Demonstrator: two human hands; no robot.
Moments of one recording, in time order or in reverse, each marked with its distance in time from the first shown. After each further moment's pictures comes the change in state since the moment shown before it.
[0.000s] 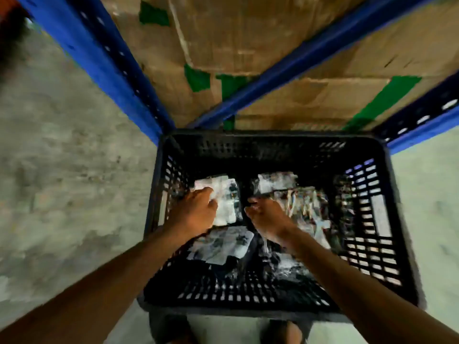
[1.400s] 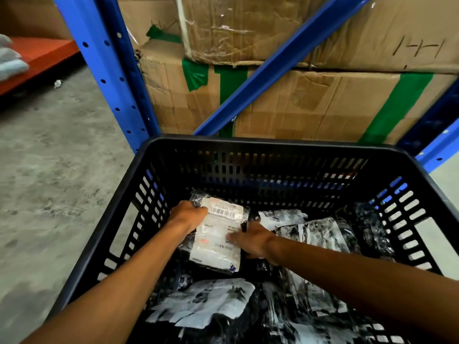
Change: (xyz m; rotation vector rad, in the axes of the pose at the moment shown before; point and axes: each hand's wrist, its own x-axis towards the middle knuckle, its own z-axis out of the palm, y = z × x) left_hand 0.116 -0.029 0.073 -0.568 0.250 -0.205; right_hand 0.119 0.049 0.050 0.094 -0.098 -0.061
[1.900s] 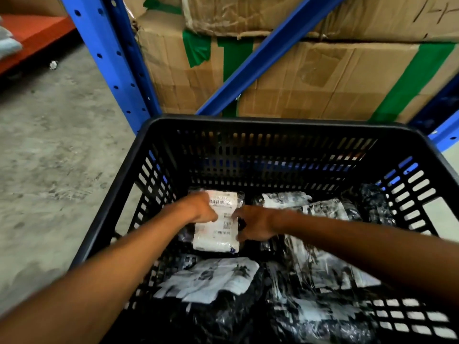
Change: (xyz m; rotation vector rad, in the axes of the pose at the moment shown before) left_hand 0.008 -0.004 0.005 0.655 -0.249 0.147; right_hand -0.016 -0.020 -0.010 -0.797 -0.201 -0.221
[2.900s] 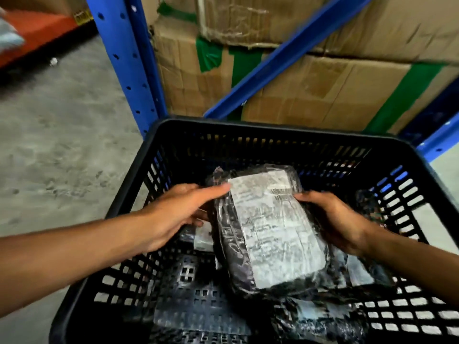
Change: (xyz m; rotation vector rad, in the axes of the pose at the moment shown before) left_hand -0.104 -0.019 -0.024 -1.006 -0.025 0.248; right_hand -0.095 0.054 -0.009 1.256 0.421 0.033
